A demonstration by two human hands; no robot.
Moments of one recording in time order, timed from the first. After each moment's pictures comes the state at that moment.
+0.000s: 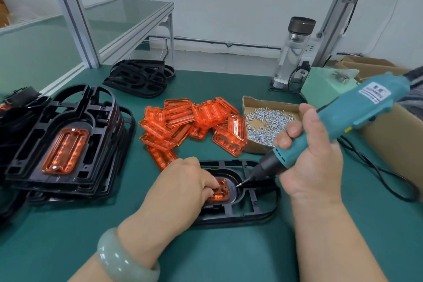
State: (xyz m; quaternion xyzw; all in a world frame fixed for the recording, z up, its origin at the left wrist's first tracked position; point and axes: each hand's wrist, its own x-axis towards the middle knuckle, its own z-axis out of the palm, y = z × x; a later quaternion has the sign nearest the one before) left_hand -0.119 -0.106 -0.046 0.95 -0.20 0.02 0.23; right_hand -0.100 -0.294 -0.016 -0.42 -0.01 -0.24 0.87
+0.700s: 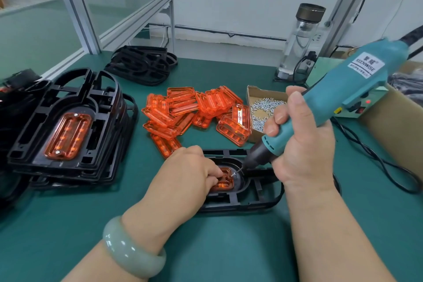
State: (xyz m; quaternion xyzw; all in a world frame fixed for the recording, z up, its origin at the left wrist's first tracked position) left_hand -0.121 -0.106 -0.051 0.95 -0.18 0.03 0.26; right_hand -0.102 -0.272 -0.008 -0.48 -0.07 -0.22 0.84
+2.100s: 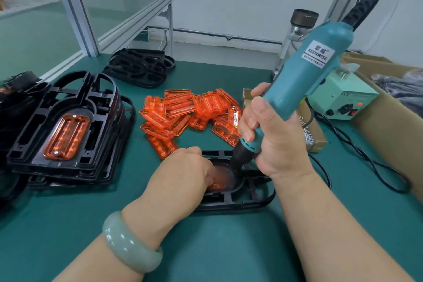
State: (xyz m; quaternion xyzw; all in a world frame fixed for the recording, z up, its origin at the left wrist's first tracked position) left_hand -0.119 -0.113 -0.037 0.97 -0.19 0.00 0.15; right_hand -0.097 -0.260 0.001 -0.50 -0.17 -0.09 0.84
